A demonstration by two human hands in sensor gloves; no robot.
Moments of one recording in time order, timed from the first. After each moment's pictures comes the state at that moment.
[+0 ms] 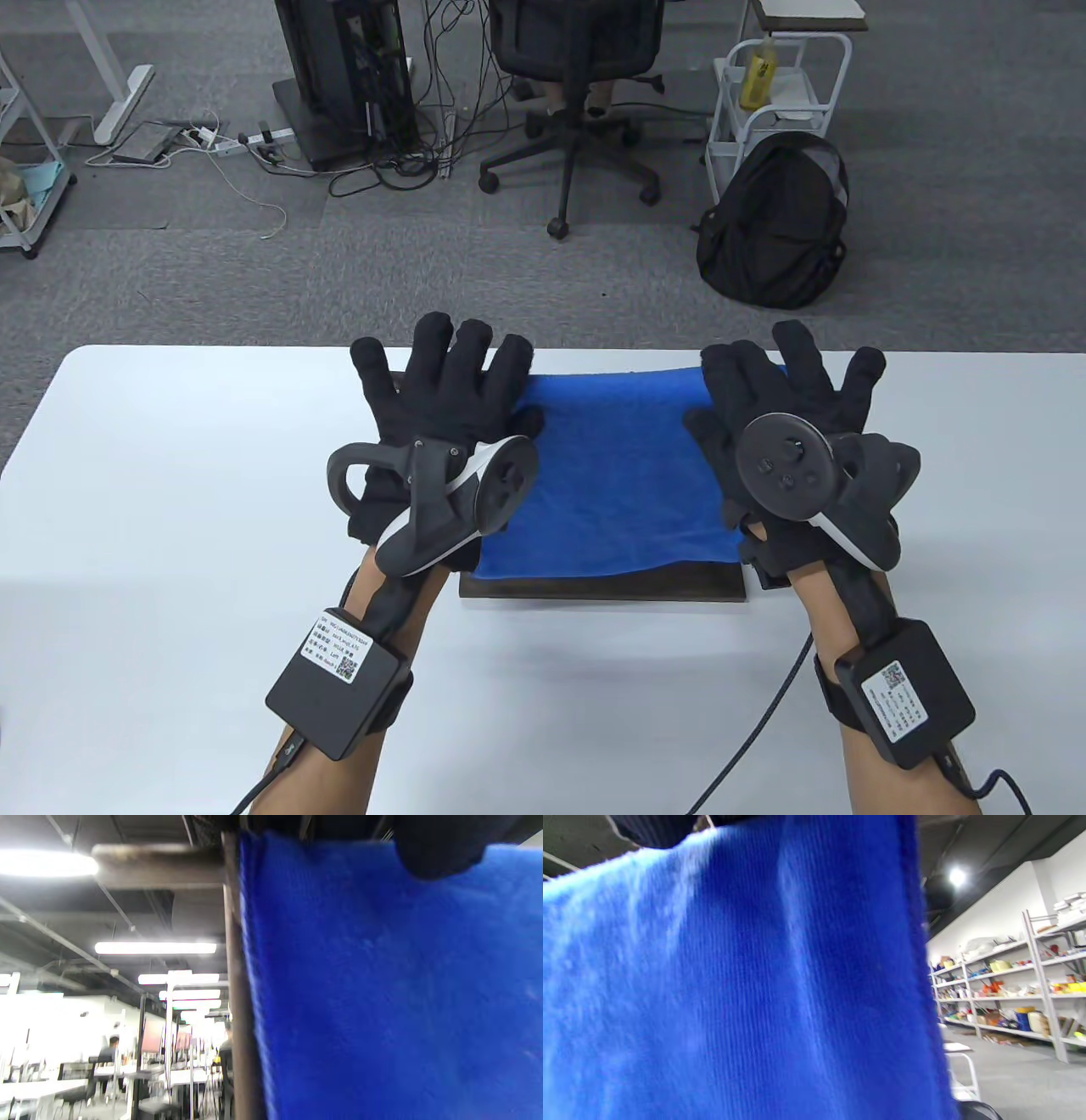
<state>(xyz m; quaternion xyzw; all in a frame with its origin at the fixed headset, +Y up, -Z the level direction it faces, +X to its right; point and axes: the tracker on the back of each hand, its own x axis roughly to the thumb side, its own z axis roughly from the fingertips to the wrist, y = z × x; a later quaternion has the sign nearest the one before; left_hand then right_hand) -0.105 -0.479 -0.311 0.30 -0.08 -0.05 0.95 0.162 -0.472 -0.313 0.07 -0.27 0.95 0.10</state>
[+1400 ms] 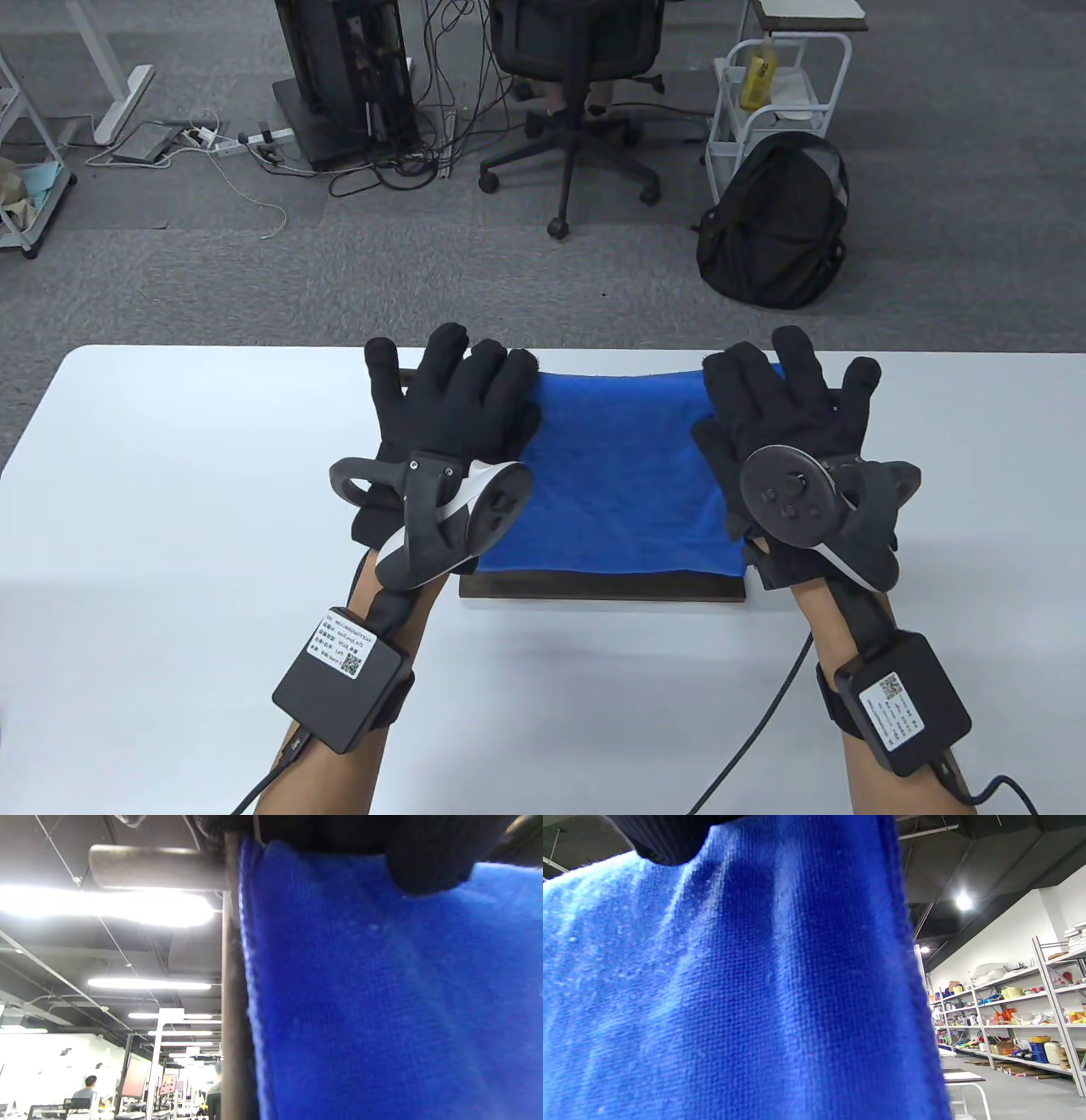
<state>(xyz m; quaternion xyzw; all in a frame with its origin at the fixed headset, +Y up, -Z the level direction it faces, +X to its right) -0.107 -0.496 -0.316 0.35 -0.09 -0.02 0.93 0.166 -0.489 -0.313 0.08 -0.30 0.95 0.08</state>
